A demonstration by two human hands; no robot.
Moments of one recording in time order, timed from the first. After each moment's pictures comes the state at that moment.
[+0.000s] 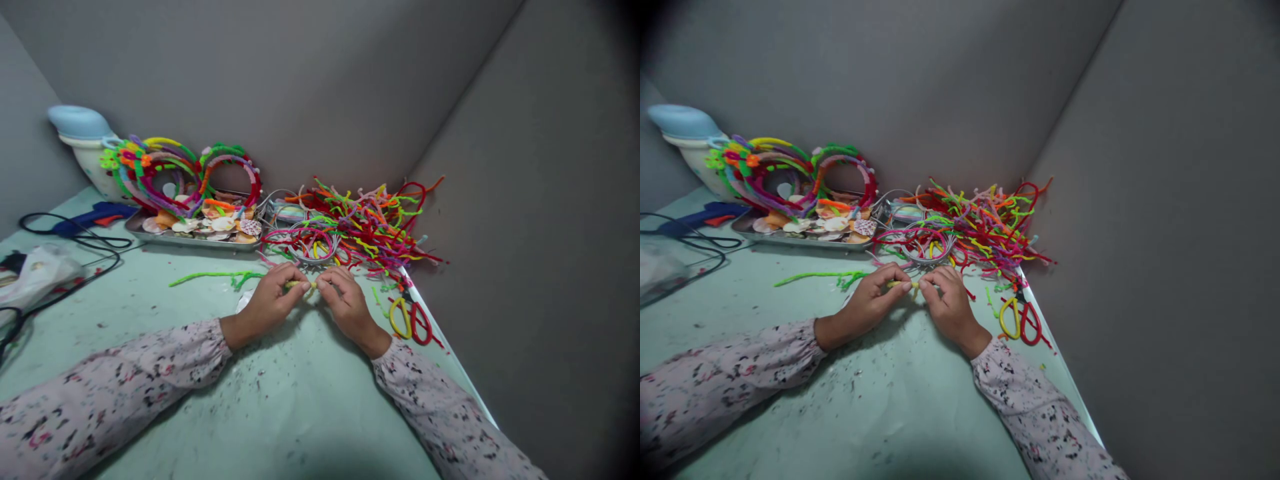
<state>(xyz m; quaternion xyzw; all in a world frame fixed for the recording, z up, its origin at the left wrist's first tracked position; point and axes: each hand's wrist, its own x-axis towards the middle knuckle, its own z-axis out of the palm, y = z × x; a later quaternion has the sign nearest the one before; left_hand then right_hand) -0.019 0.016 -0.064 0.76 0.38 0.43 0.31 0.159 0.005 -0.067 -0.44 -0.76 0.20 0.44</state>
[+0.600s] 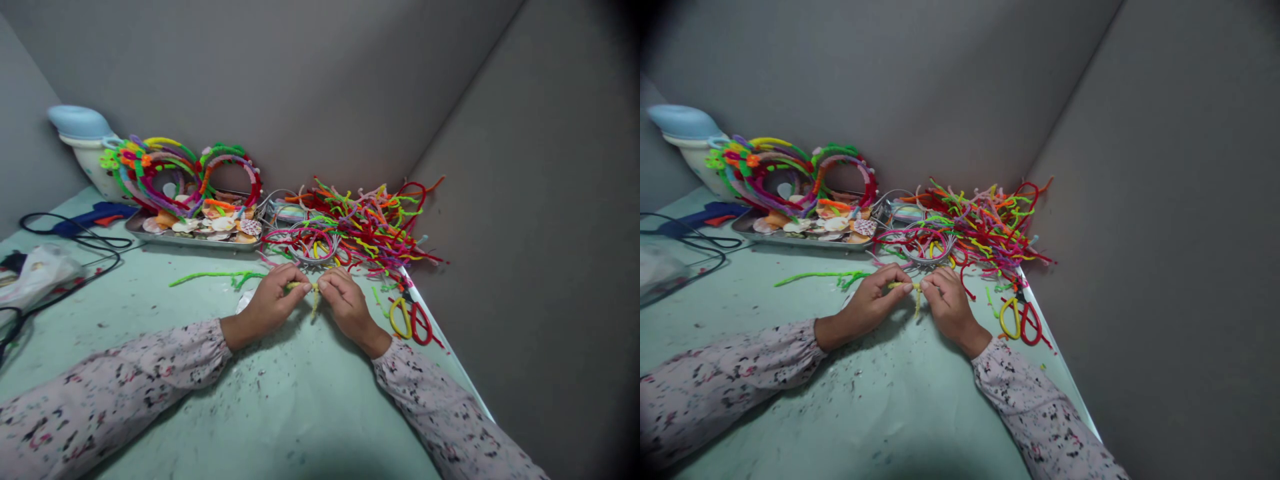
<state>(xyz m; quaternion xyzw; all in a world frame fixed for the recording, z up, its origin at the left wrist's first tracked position) -0.019 0.014 -0.061 0.76 0.39 0.42 0.31 0.159 0.006 -0.069 -0.44 -0.75 0.22 0.44</state>
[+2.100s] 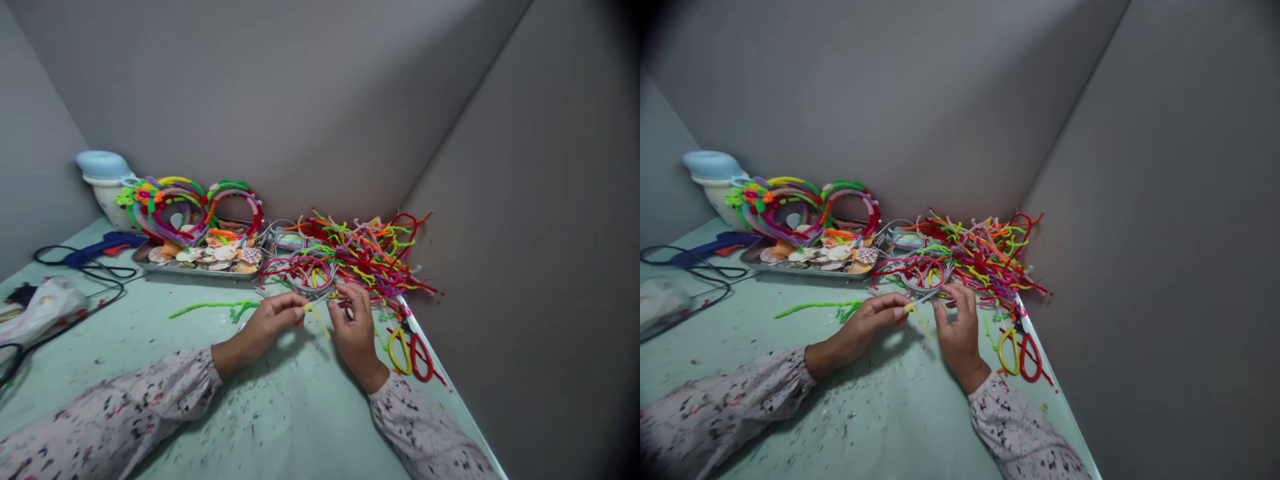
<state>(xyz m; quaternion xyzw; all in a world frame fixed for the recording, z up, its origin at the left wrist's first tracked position) -0.025 0.025 -0.051 0.61 0.35 0.41 0.58 0.165 0.015 -0.072 -0.50 -0.66 0.10 0.55</state>
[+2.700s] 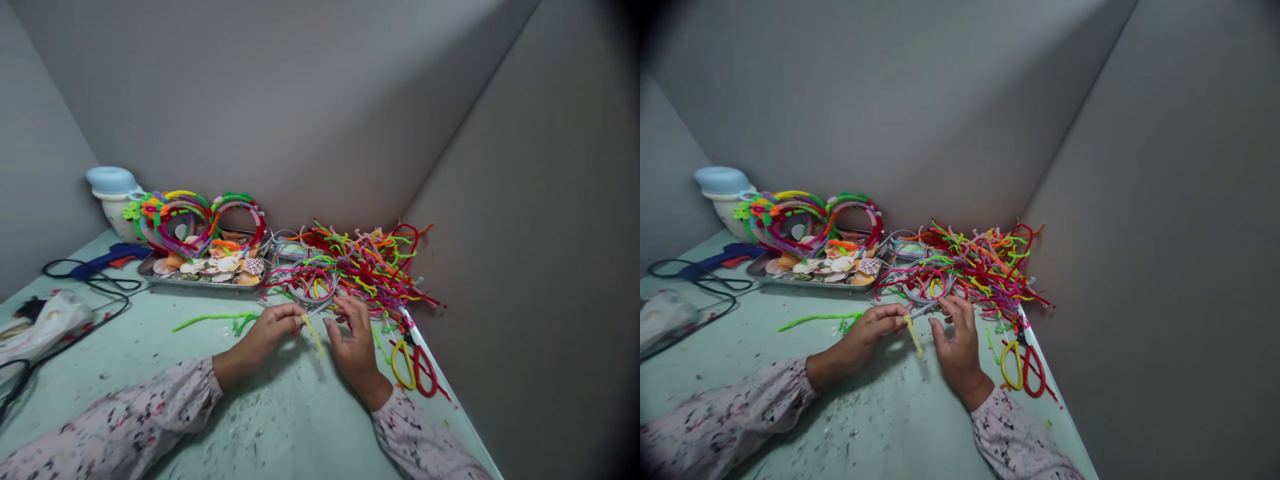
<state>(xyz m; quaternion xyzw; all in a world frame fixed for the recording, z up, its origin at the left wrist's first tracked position) -0.025 0.033 -0.046 0.56 0.35 0.42 0.62 0.164 0.015 -0.072 -0.47 -0.70 0.09 0.53</state>
